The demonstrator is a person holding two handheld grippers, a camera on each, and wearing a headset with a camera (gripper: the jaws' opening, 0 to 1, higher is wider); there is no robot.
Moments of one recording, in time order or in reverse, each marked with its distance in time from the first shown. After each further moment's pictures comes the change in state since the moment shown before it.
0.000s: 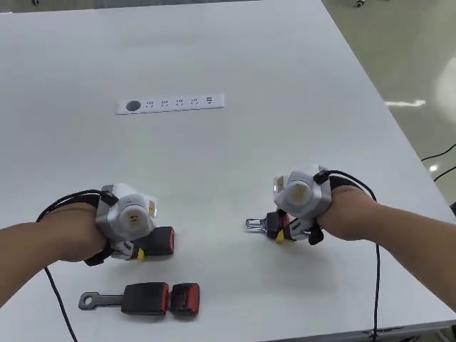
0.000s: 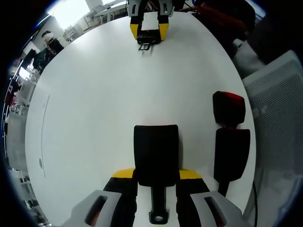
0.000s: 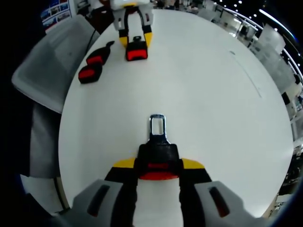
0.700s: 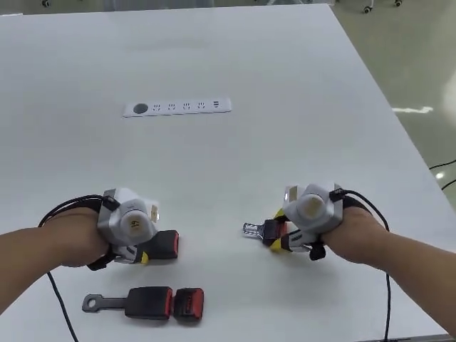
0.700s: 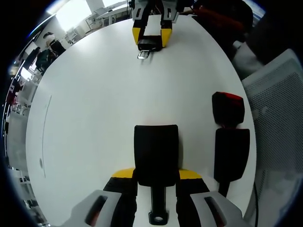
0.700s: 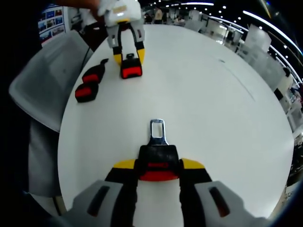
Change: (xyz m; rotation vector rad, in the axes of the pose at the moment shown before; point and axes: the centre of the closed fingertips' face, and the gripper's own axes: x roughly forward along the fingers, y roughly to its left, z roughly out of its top) left arm -0.001 0.000 0.000 0.000 -0.036 0.008; right arm 0.006 0.008 0.028 0.073 -0.164 -0.054
